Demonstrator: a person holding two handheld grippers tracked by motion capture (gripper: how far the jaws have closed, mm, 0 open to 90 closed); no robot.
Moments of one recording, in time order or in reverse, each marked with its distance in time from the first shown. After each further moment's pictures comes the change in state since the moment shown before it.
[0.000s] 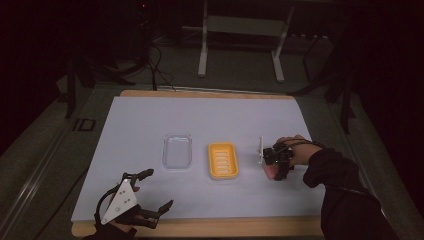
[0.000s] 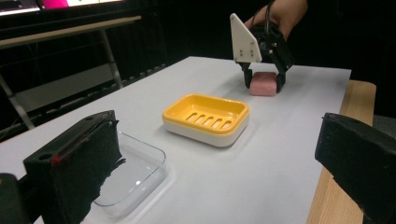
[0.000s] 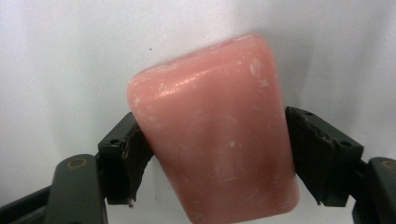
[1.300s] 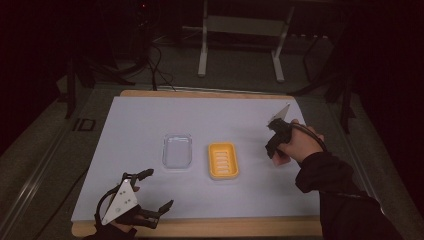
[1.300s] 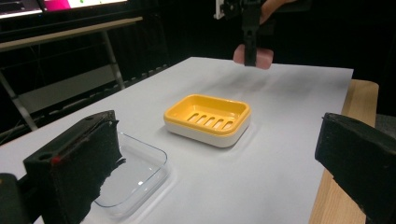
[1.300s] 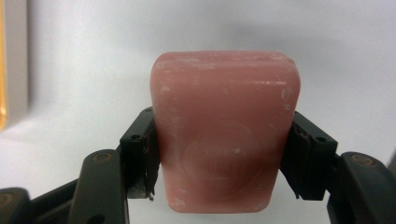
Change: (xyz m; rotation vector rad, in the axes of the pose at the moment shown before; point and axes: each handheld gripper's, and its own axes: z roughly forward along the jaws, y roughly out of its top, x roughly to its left) left arm -0.001 0.000 0.000 0.000 0.009 0.012; right arm -0.015 -0.010 -0.066 -0.123 -0.019 1.266
